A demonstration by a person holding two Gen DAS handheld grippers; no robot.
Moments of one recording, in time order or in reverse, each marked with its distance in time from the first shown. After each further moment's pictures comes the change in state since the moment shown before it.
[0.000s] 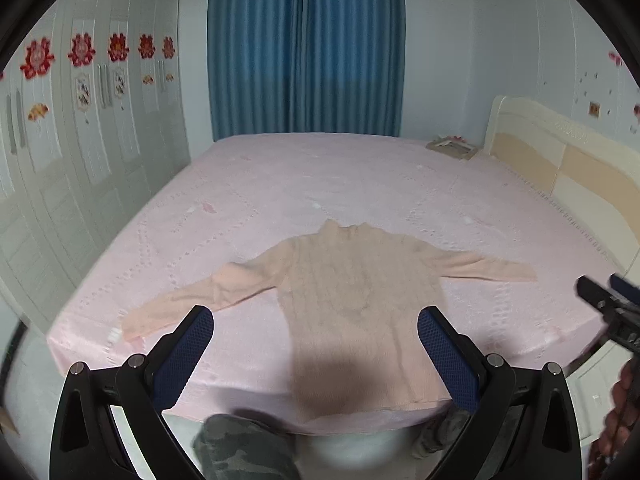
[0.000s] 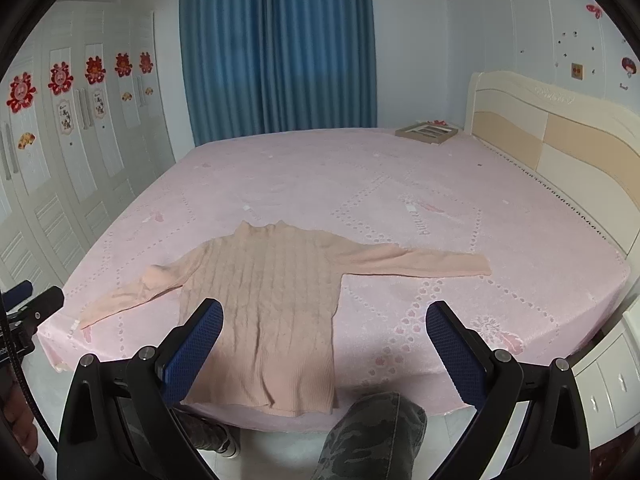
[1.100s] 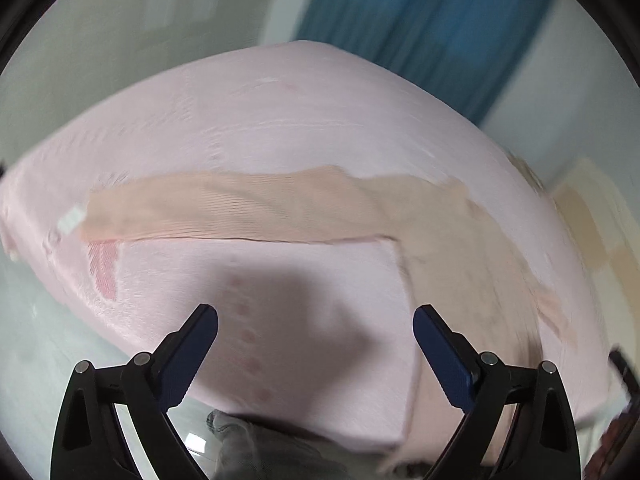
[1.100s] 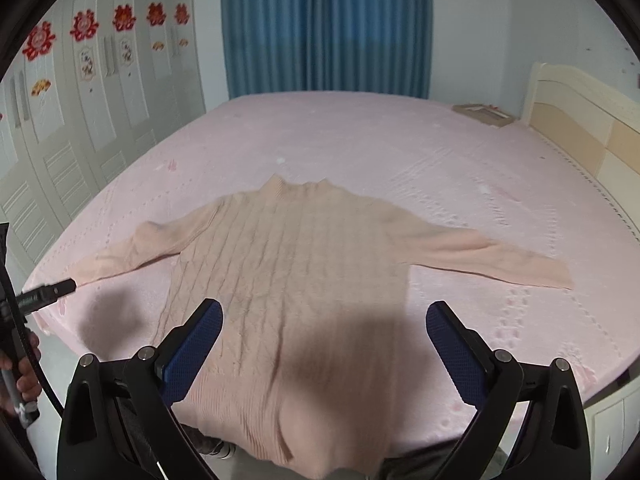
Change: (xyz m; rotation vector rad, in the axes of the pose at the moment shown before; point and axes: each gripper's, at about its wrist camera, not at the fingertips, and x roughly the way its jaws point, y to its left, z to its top) left arm 0.231 0.207 -0.094 -0.499 0.235 -0.010; right arm 0.199 0.076 -0.020 -0.134 0.139 0.140
